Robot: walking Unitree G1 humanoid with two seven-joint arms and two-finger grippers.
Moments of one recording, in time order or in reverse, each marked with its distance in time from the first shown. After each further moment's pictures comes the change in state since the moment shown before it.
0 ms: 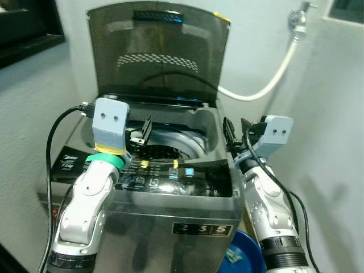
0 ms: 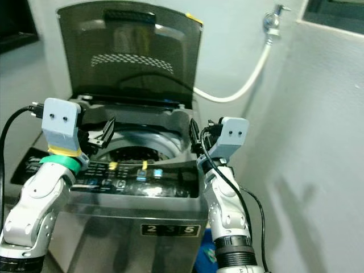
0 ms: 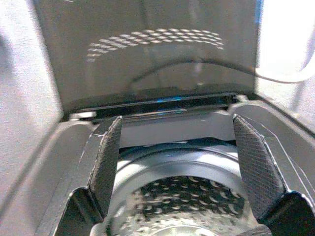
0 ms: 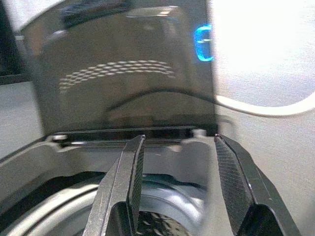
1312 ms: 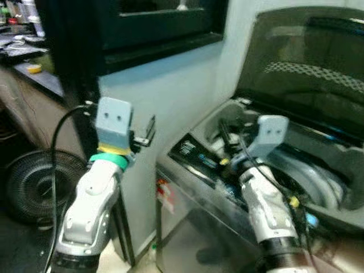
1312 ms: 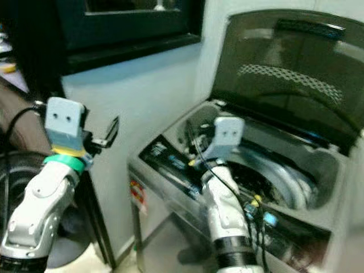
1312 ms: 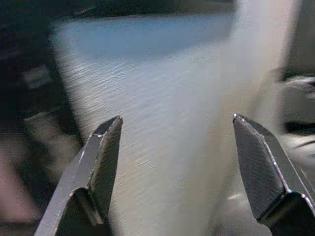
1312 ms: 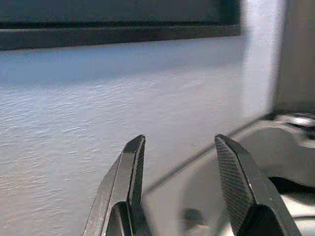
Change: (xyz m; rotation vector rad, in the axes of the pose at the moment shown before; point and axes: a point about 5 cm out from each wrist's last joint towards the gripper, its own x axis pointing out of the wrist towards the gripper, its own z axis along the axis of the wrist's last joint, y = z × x) left arm 0.001 -0.001 0.001 -0.006 -0.008 -0.006; right arm 0.001 0.005 0.000 -0.008 -0.006 0.019
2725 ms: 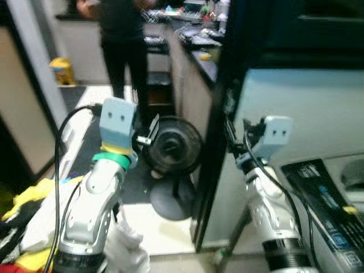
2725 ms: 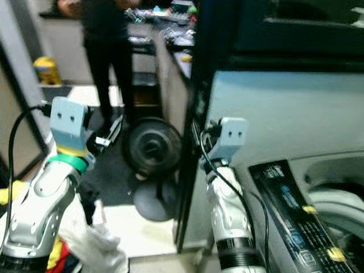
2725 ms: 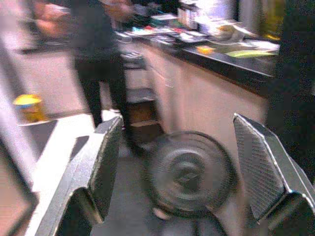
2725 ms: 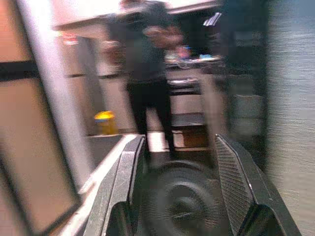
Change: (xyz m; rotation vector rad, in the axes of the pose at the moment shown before) left arm 0.002 0.001 0.001 0.002 0.001 -0.003; right arm -0.002 0.002 -0.002 0.003 0.008 -0.001
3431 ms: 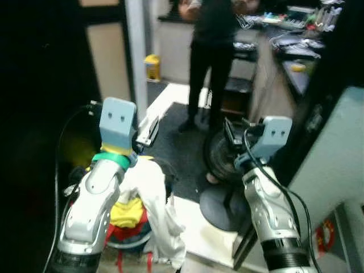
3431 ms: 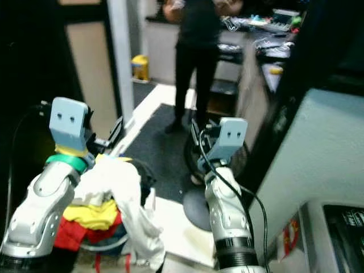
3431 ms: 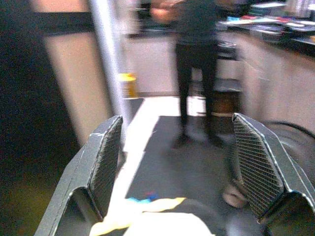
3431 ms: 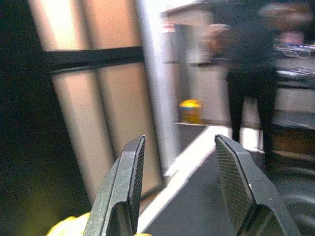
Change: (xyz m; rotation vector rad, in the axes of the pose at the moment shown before) left arm 0.000 -0.001 -0.002 -0.002 0.007 -0.006; right arm 0.000 -0.001 0.000 -0.001 -0.004 0.001
